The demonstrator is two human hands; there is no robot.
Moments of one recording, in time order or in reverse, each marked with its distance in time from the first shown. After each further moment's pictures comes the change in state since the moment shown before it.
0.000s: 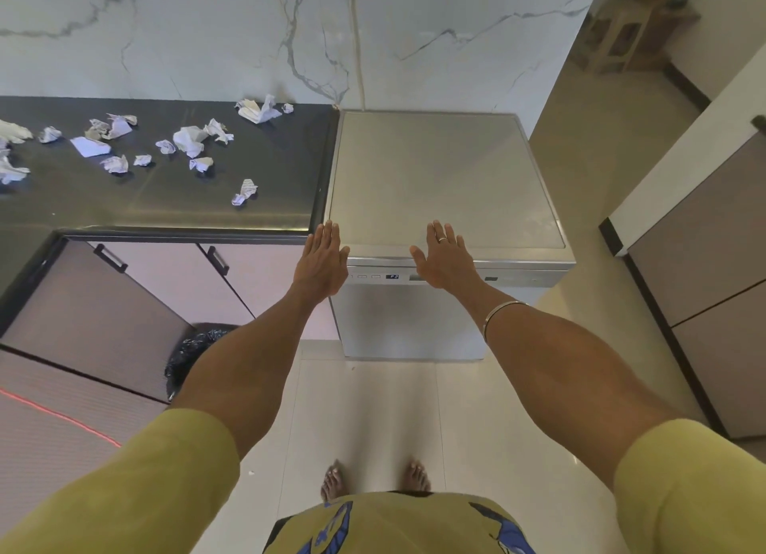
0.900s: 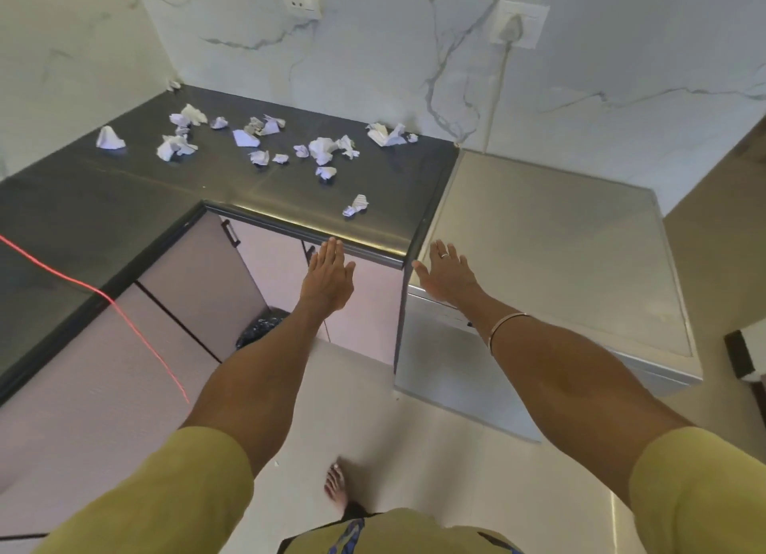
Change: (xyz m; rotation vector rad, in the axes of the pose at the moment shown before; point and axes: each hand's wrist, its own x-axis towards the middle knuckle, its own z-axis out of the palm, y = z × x) left_hand -0.049 -0.124 -0.040 -0.075 0.109 -0.378; right_hand 0.076 -0.155 0.014 -0.041 -0.071 -0.333
